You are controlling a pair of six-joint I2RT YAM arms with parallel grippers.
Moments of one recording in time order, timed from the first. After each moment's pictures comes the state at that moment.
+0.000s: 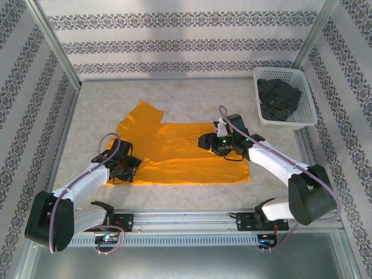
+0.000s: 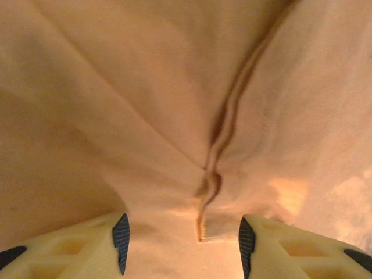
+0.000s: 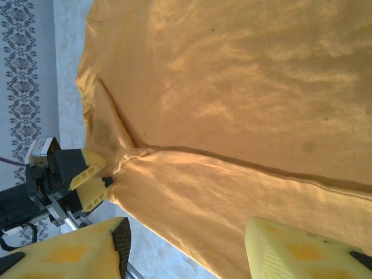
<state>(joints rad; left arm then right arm) -0.27 1.14 0.53 -0.54 0.14 -1.43 0.42 1.37 0.81 -0.28 -0.58 0.73</state>
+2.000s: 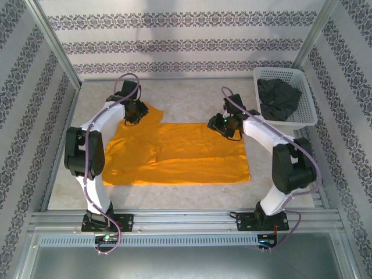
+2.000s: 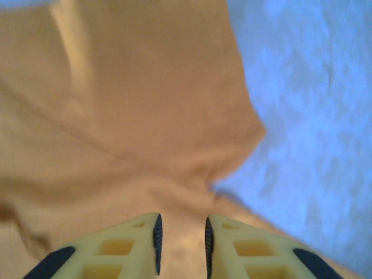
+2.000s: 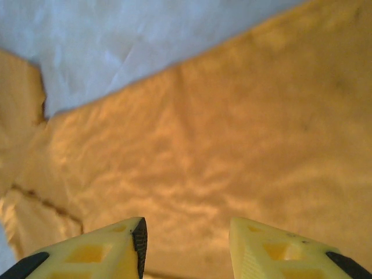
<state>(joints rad) -0.14 1.91 1.51 -0.64 0.06 -0.90 0.30 1.71 1.21 -0.53 -0.27 0.74</state>
